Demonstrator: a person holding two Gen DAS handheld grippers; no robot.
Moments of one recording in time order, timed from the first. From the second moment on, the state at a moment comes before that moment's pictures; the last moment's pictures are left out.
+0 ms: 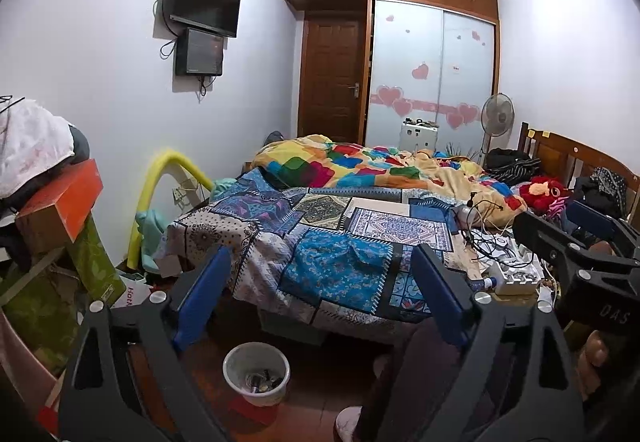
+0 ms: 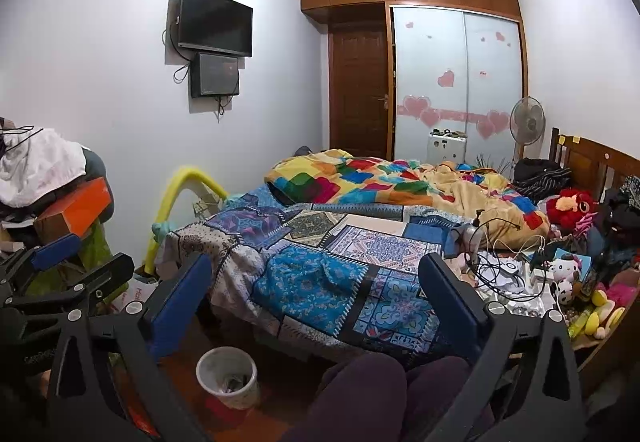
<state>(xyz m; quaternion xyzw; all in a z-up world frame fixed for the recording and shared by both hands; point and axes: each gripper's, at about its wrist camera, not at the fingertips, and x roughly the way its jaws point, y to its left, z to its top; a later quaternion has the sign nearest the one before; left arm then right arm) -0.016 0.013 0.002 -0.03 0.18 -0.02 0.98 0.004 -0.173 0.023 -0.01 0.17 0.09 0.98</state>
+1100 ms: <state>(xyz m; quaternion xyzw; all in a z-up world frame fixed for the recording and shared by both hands) -0.020 0.008 -0.006 -0.04 0.18 -0.01 0.98 -0.012 -0.178 0.031 -0.02 0.15 0.09 0.98</state>
